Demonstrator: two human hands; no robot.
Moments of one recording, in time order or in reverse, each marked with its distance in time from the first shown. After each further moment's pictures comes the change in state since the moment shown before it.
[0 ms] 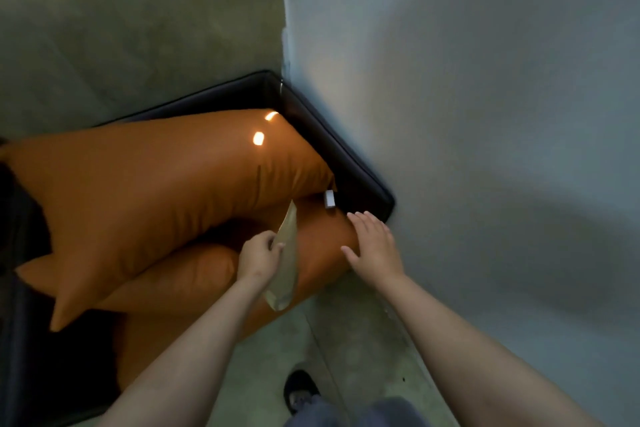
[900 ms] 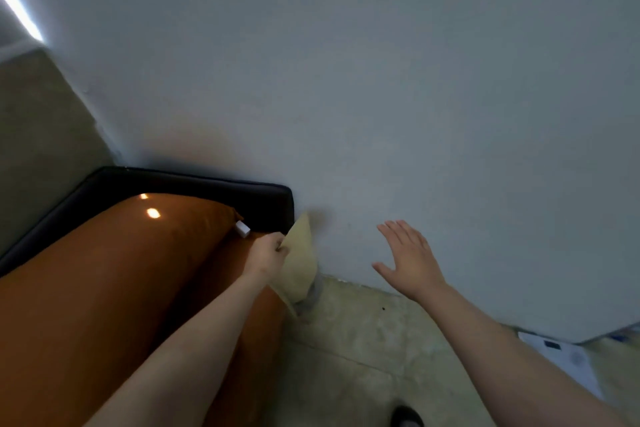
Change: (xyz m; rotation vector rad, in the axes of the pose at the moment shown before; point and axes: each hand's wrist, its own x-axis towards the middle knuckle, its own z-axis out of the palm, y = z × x) left_hand -0.041 0.024 -0.039 0.250 -0.558 0.732; right_hand -0.252 -0.114 -0.022 -0.073 0.307 0.735
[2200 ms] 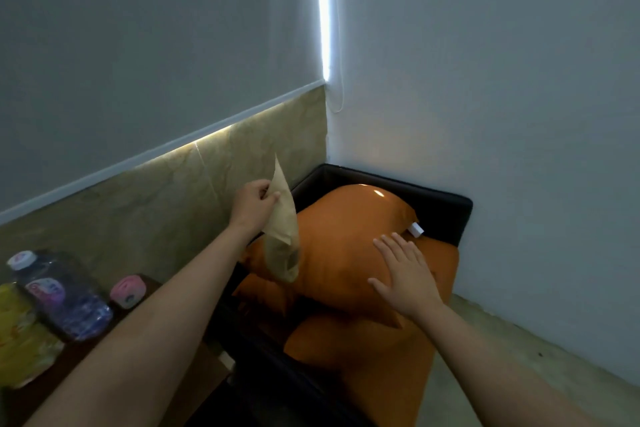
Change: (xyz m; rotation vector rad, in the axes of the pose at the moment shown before) left_hand -0.348 -0.280 -0.398 -0.153 0.613 -0.019; right_hand -0.187 -0.493 0.049 0.045 0.111 -0.424
